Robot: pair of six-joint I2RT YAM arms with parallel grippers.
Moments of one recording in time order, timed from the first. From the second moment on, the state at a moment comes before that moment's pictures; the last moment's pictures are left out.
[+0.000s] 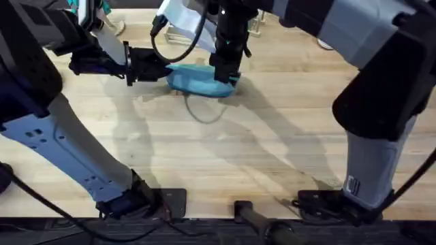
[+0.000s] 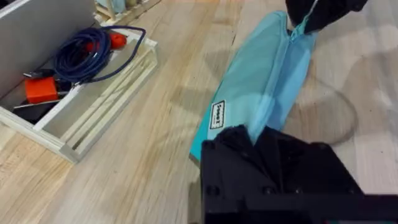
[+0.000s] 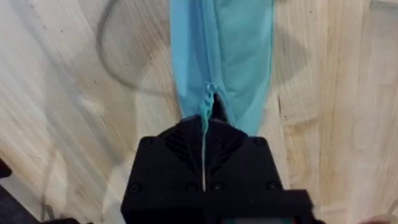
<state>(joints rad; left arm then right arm) 0.41 2.08 1.37 -1.18 1.18 1.89 0.68 2.20 2.09 -1.41 -0.03 -0.60</state>
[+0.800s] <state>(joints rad) 0.41 2.08 1.37 -1.18 1.18 1.89 0.60 2.15 2.09 -1.52 -0.02 -0.58</state>
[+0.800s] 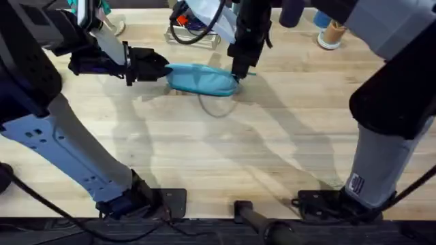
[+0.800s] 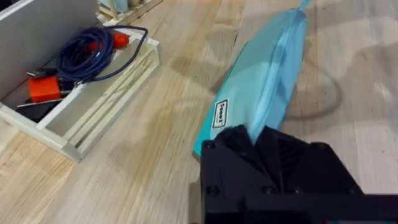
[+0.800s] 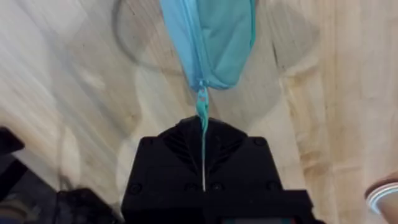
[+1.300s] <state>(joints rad) 0.40 2.08 1.37 -1.18 1.18 1.89 0.50 2.16 2.08 -1.59 -0.08 -0.49</state>
